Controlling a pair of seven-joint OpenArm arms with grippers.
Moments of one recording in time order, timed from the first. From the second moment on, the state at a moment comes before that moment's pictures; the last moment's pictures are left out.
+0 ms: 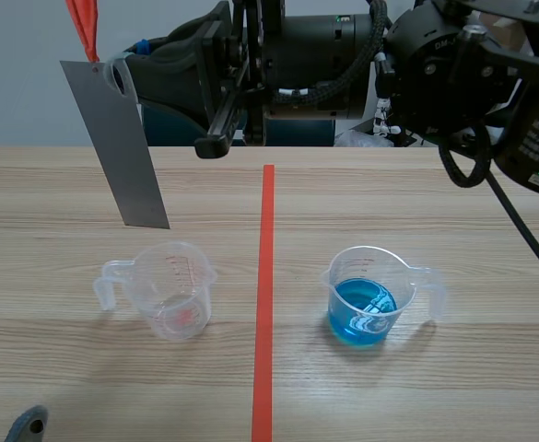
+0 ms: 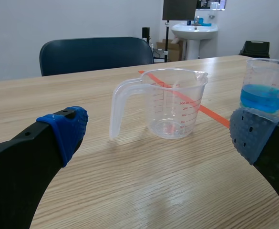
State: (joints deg) left arm 26.0 -25.3 6.1 46.5 4.0 -21.6 -89.0; right arm 37.8 29.8 -55.3 90.9 44.3 37.8 2.4
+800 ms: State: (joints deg) left arm 26.0 -25.3 6.1 46.5 4.0 -21.6 -89.0; right arm 37.8 33.0 -55.3 91.0 44.3 41.2 4.7
